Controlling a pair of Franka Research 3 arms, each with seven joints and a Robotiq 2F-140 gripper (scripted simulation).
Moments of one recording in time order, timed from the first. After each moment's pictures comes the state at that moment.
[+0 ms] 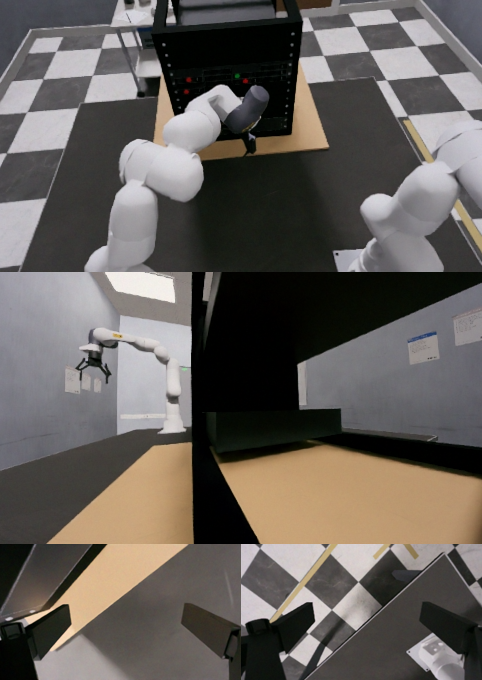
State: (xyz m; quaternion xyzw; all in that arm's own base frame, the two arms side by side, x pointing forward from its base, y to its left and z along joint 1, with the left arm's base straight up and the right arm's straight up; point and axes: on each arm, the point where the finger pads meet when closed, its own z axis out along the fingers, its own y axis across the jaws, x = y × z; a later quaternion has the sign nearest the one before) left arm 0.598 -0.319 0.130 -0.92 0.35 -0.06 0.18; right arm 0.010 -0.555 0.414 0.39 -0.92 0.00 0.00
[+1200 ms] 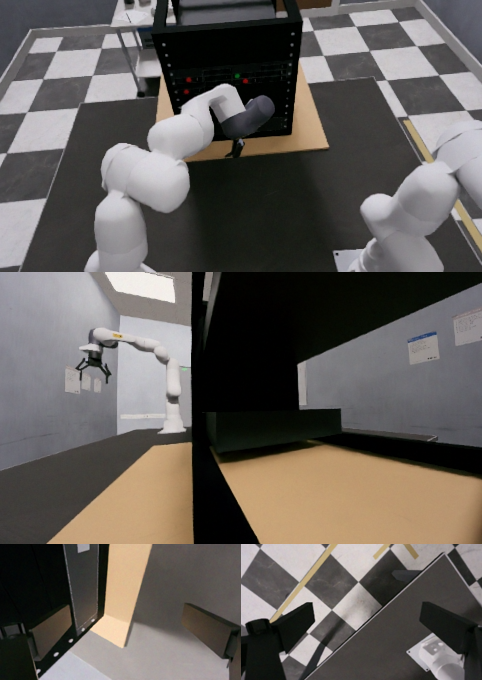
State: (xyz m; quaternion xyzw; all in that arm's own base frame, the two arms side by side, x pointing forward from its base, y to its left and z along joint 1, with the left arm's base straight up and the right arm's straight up) left arm 0.586 -0.290 0.191 -0.74 0.60 -0.05 0.29; right arm 0.010 -0.555 0.414 0.39 -0.92 0.00 0.00
